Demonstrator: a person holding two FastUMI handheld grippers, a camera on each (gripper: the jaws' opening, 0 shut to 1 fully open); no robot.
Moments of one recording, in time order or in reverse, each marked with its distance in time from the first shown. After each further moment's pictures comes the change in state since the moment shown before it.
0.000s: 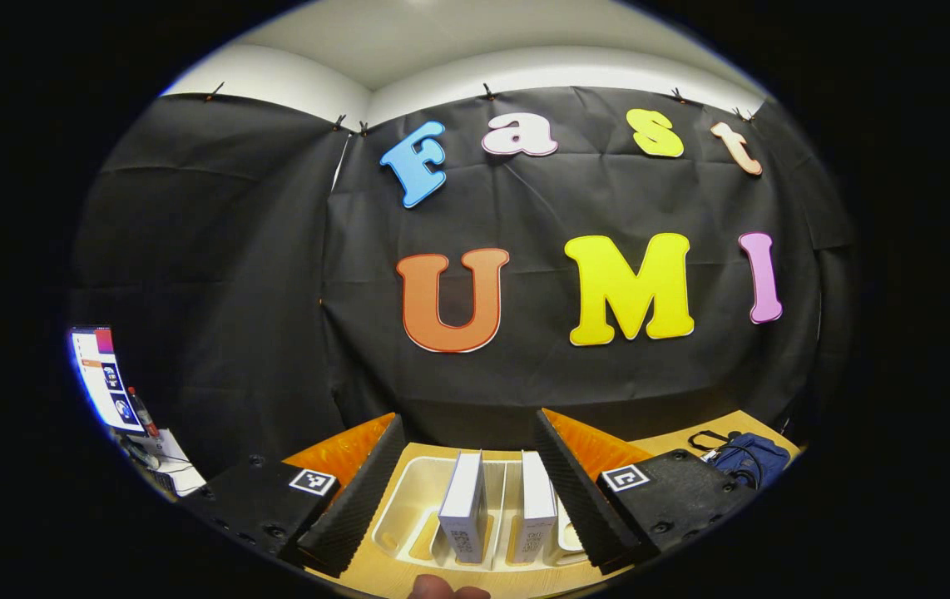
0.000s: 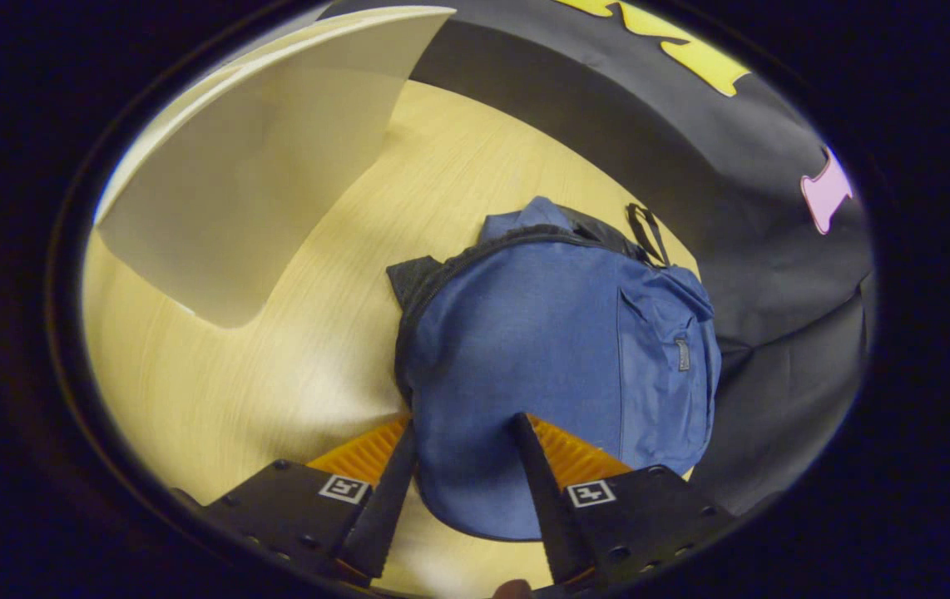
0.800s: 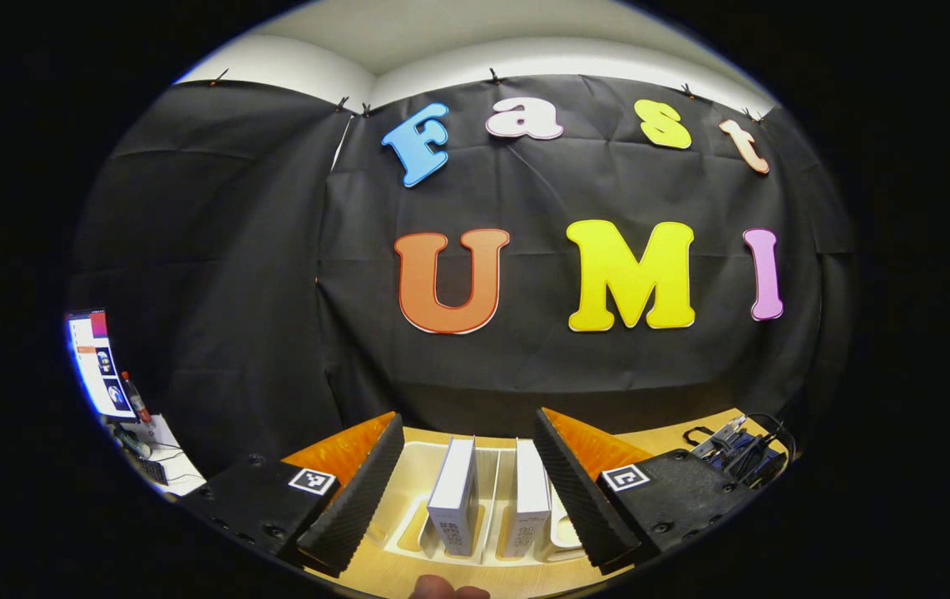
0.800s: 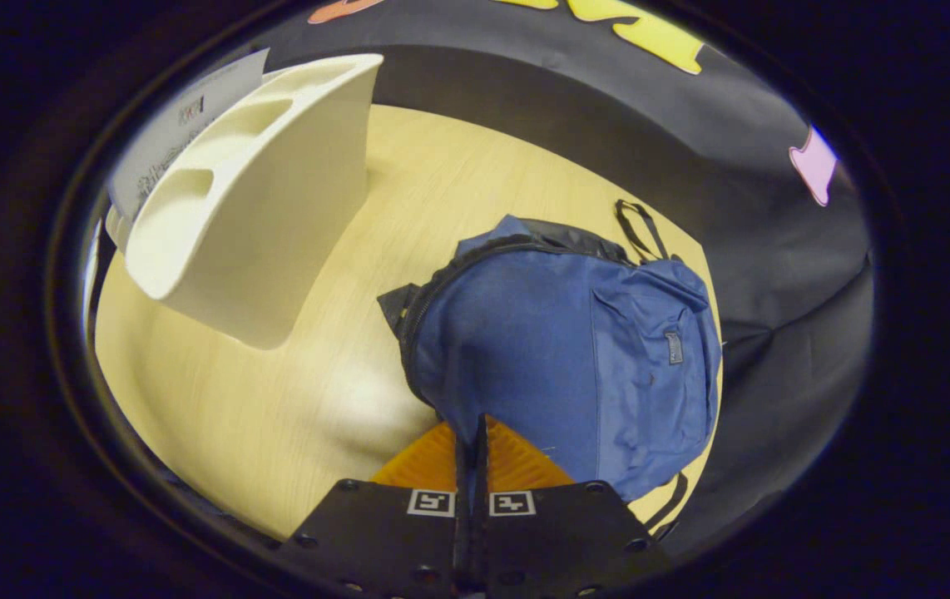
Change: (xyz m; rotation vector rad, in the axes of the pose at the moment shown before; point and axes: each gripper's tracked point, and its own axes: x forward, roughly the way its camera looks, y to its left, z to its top) left arm 0.010 -0.004 -0.022 -0.037 0.085 -0.009; right arm -0.045 -0.032 0.012 0.102 -0.026 0.131
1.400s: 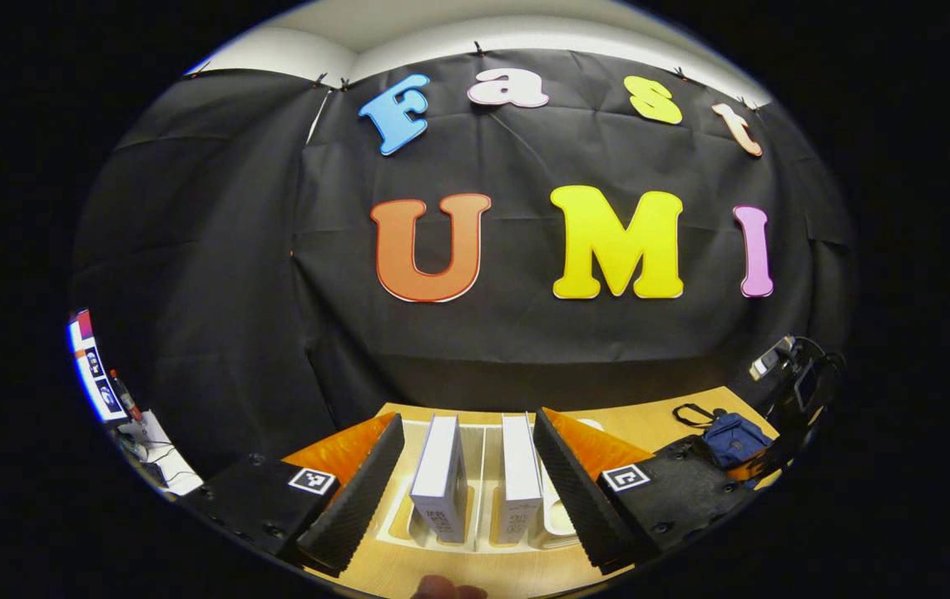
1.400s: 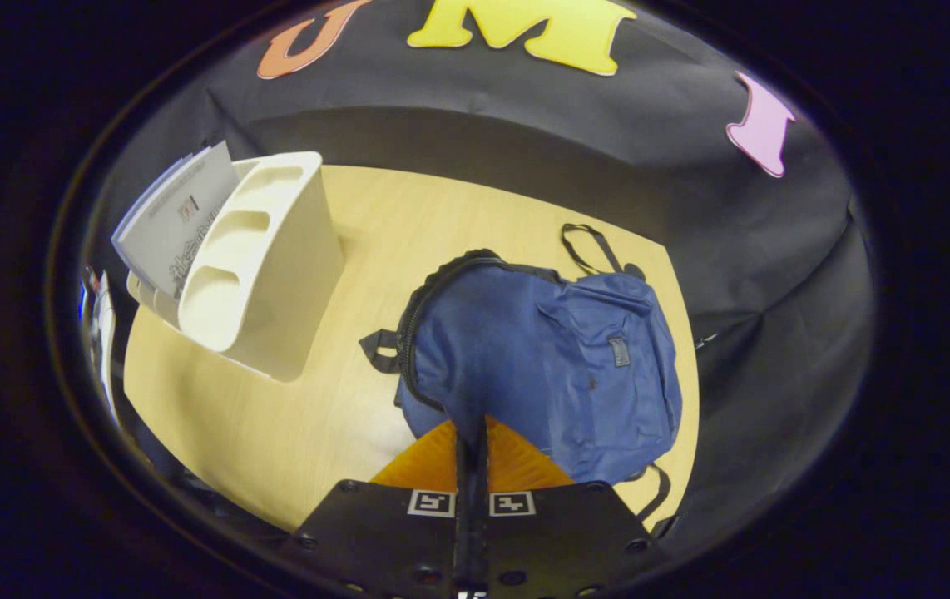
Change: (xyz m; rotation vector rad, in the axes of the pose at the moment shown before) left arm 0.015 -0.023 -0.029 0.020 0.129 -0.083; right arm -0.068 -0.066 0.019 0.121 -0.107 0.035
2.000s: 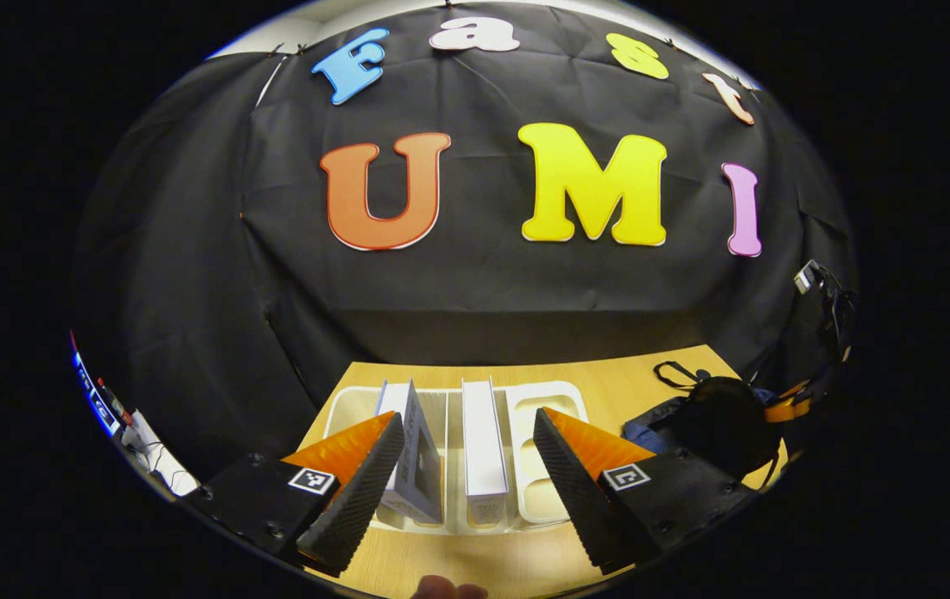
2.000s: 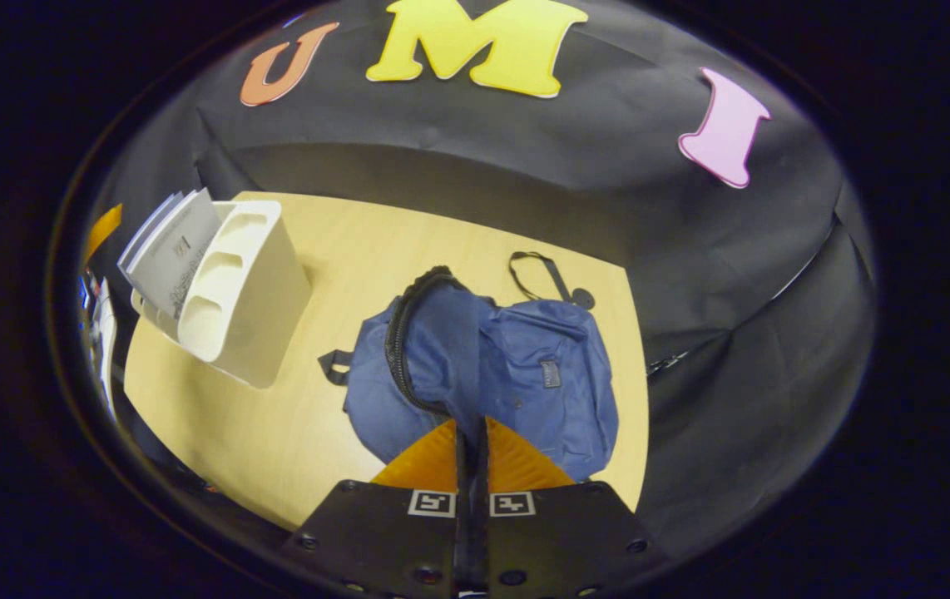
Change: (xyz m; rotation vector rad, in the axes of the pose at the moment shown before) left arm 0.039 -0.034 -0.034 0.029 0.244 -0.088; right arm -0.034 -0.085 0.028 0.001 -0.053 -0.028
